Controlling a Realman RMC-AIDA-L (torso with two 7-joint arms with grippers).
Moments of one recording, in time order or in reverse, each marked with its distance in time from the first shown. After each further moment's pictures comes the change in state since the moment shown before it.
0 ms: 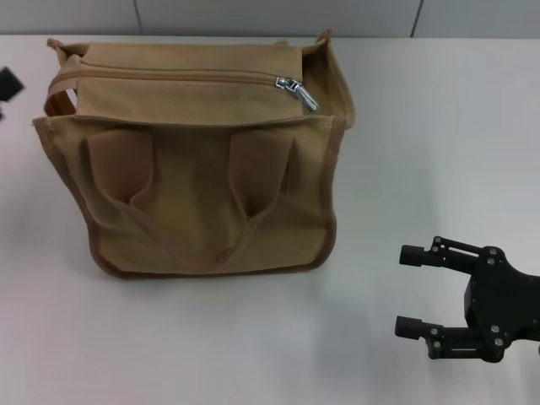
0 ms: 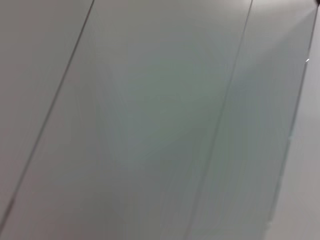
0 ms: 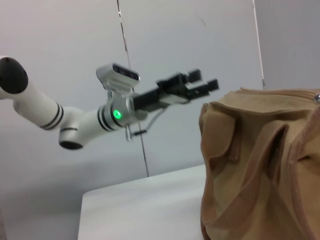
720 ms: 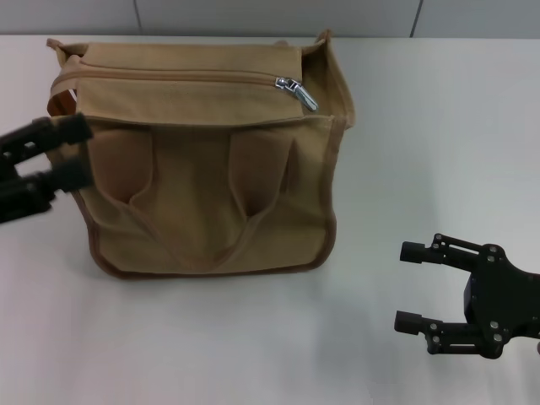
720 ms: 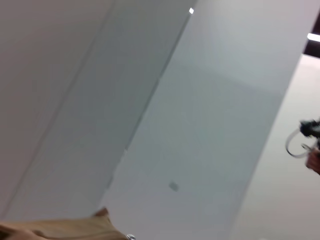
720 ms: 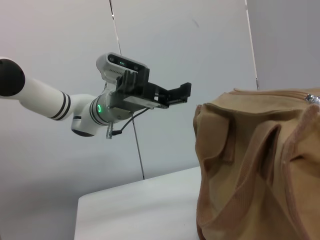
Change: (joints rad) left arm -0.033 0.056 0.321 0.058 -0.013 0.179 -0.190; right arm 0.005 -0.003 0.013 0.021 0.000 0.008 0.000
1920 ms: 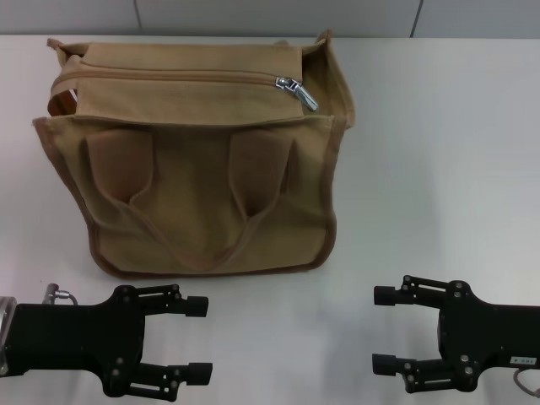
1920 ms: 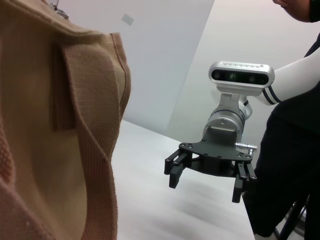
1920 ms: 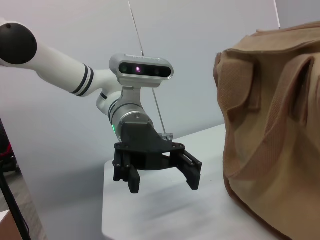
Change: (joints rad) left arm -0.060 -0.076 0.151 -0.128 0.414 -0.180 0.378; right arm 0.046 0.003 -0.014 0.084 -0.126 0.063 0.009
